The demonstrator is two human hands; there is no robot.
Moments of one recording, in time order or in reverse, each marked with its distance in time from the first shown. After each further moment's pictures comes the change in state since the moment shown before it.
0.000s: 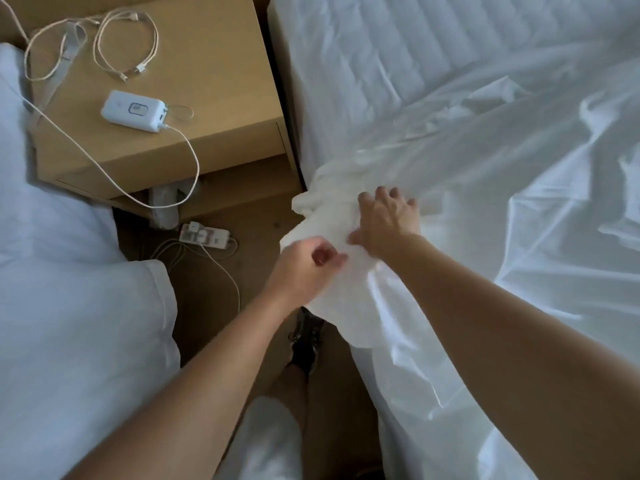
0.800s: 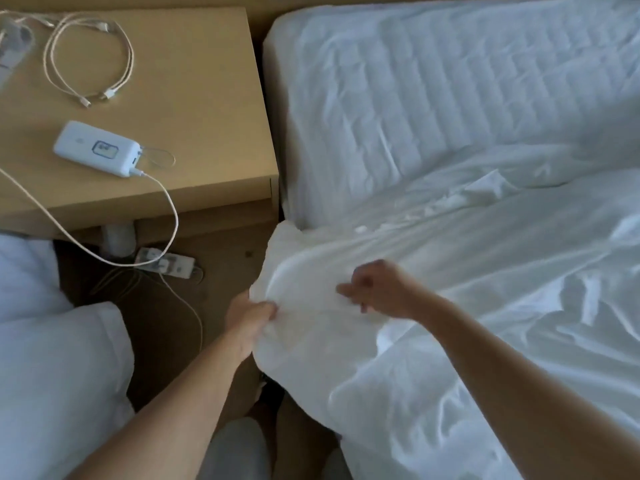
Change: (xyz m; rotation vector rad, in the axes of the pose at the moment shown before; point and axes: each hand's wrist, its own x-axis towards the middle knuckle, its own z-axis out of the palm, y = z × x) left_hand 0.085 -0.043 -0.058 -0.611 0.124 -0.740; right_hand 0.051 0.011 -0.054 0.615 -0.358 -0.034
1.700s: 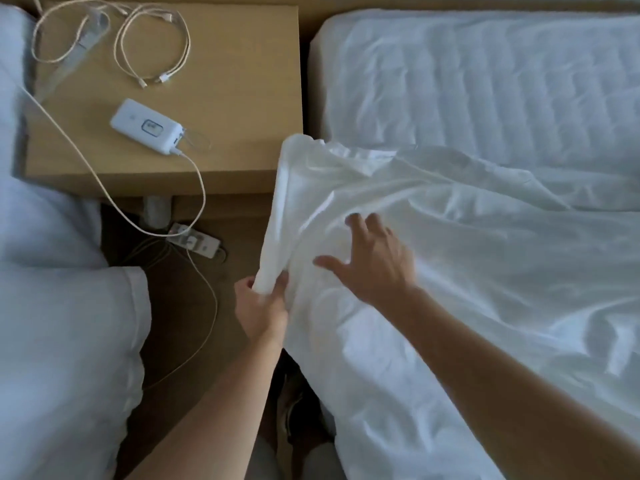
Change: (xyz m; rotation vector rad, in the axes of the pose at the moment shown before) left_hand -0.025 -0.009 0.044 -0.295 0.535 0.128; right_hand 0.024 -0.033 -0.002 -0.462 0.522 -0.280
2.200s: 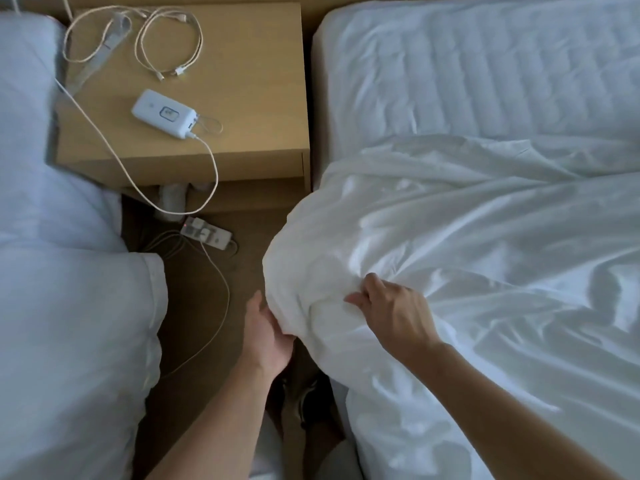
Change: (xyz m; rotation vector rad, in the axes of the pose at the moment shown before) left_hand -0.038 -0.070 -0.061 -0.549 -0.594 -0.371; right_hand -0.140 0.017 0.031 0.126 0.114 -0.188
